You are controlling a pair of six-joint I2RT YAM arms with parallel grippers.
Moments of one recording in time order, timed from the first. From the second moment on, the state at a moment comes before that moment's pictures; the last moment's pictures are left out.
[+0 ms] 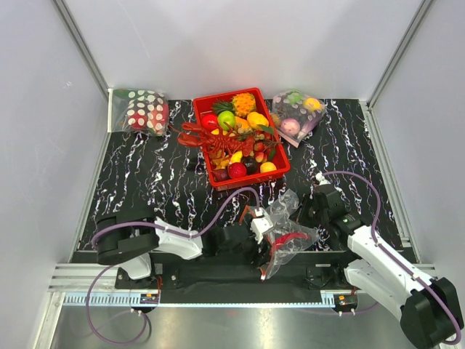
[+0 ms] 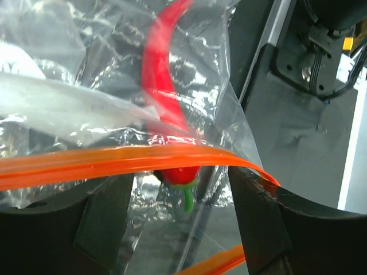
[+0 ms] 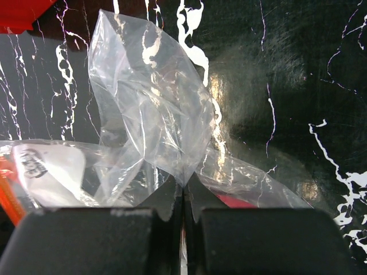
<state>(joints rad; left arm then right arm) -1.32 1.60 0.50 0.62 0.03 -0.33 0.44 0.82 0.41 -0.39 -0.11 0.71</state>
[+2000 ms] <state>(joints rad) -1.33 0.84 0.49 -0.32 -0.37 -0.50 0.14 1.08 0.55 -0.28 0.01 0.60</state>
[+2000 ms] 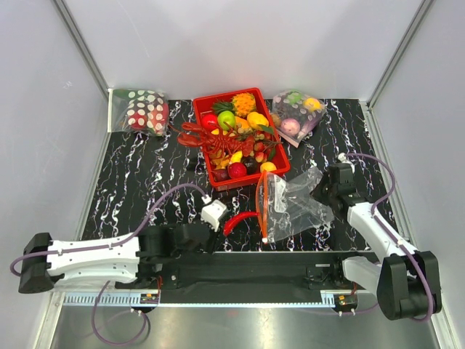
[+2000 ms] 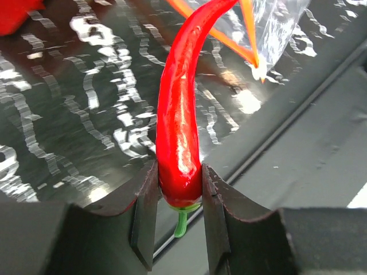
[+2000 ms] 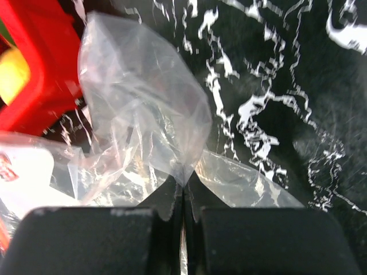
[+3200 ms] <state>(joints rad) -0.72 1.56 1.31 -0.27 -0.05 -0.16 0.09 0.94 0.60 -0.35 -0.05 0.56</state>
